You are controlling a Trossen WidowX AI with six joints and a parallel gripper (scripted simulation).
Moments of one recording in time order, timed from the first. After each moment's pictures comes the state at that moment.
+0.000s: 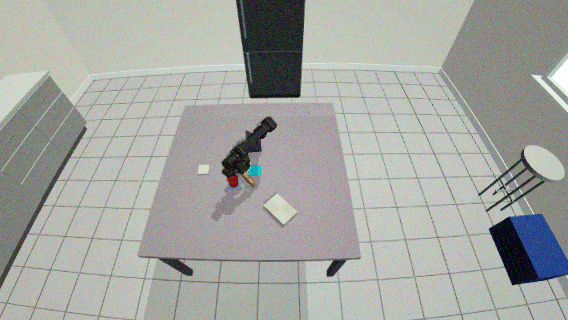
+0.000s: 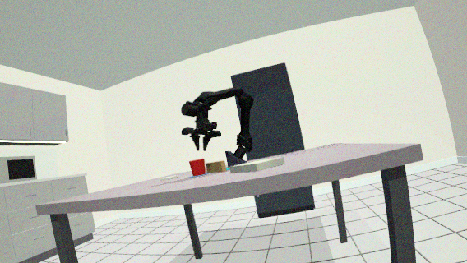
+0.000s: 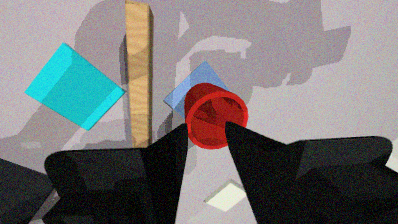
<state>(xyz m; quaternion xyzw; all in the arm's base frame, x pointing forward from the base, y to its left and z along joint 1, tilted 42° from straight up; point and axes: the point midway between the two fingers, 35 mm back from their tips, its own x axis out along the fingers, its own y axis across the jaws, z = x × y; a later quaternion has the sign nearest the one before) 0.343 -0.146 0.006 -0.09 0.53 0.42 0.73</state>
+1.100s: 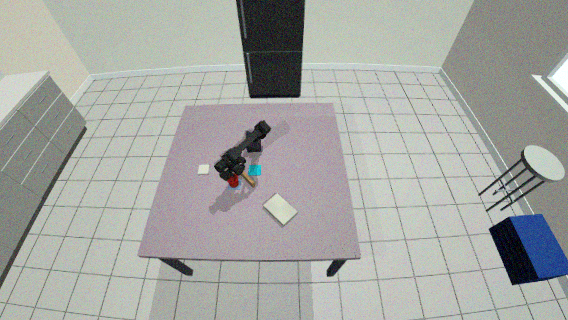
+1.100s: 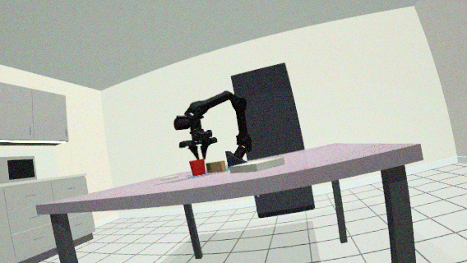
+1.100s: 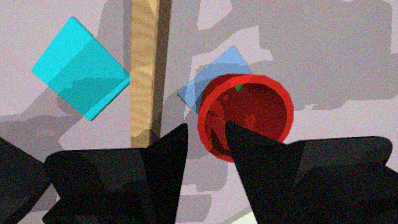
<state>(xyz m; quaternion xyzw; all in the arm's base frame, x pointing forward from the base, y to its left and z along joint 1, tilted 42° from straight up) 0.324 -0.133 -0.038 -0.04 0.50 0.49 0.71</state>
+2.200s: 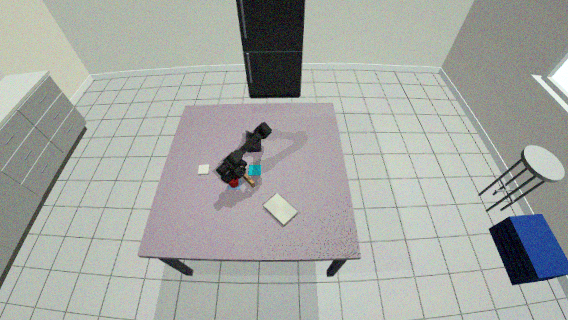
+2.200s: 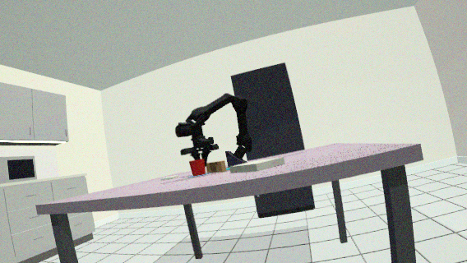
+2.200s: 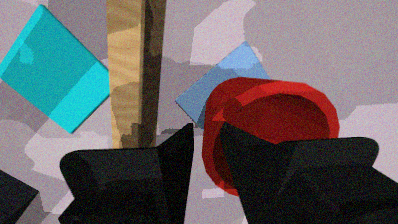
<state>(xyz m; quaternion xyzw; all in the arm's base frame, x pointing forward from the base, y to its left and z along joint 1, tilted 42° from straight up) 0.323 -0.110 -0.063 -0.04 0.50 0.49 0.71</state>
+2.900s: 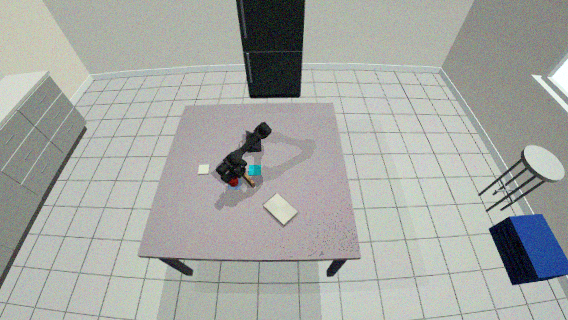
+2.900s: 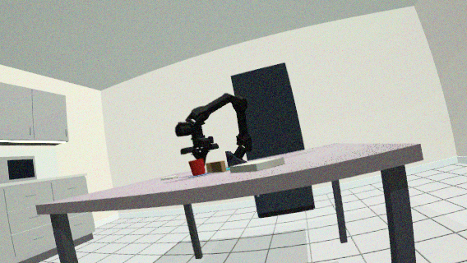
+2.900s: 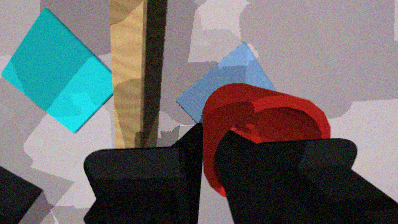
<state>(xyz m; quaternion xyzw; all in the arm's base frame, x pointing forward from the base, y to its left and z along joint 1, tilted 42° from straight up) 0.323 -0.112 -0.061 -0.04 0.50 0.49 0.71</state>
